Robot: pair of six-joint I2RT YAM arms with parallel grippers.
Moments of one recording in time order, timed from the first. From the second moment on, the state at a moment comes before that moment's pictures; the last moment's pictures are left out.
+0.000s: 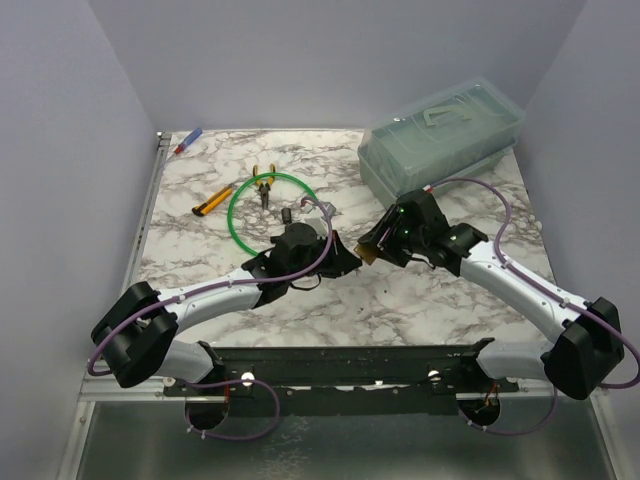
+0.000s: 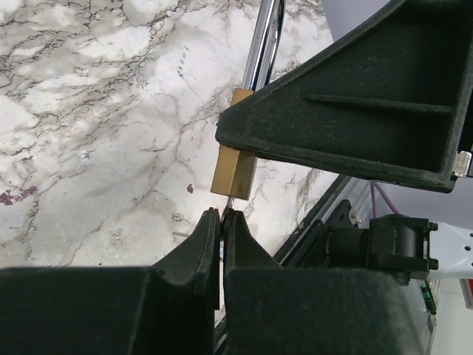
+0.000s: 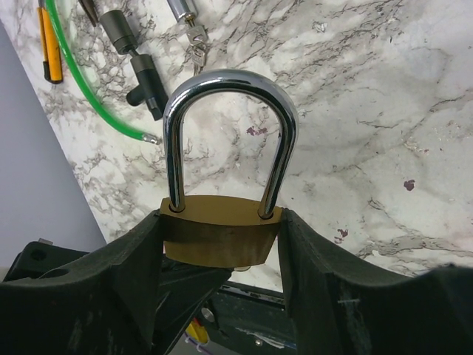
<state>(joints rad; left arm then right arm) -0.85 1.35 0.71 0.29 0.14 -0.79 0.63 1.26 0.98 -0.52 0.01 1.12</state>
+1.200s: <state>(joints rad) -0.88 1.34 0.75 0.18 0.07 -0.50 0.66 1.45 1.20 -0.77 0.05 1.20</state>
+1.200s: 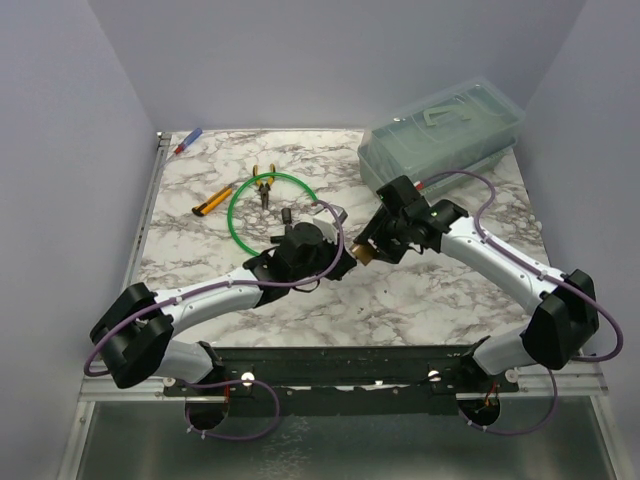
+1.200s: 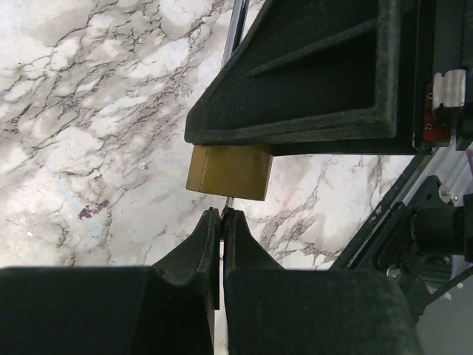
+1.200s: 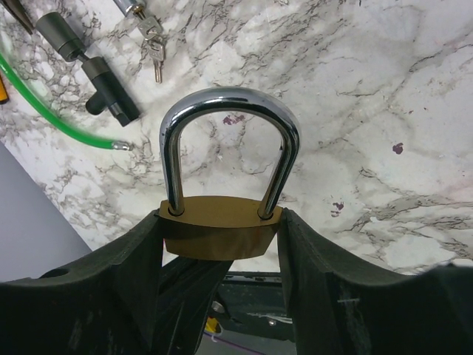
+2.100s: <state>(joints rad) -0.99 1.38 0.83 0.06 -0.17 -0.24 0.66 1.52 1.28 -0.84 0.06 1.20</state>
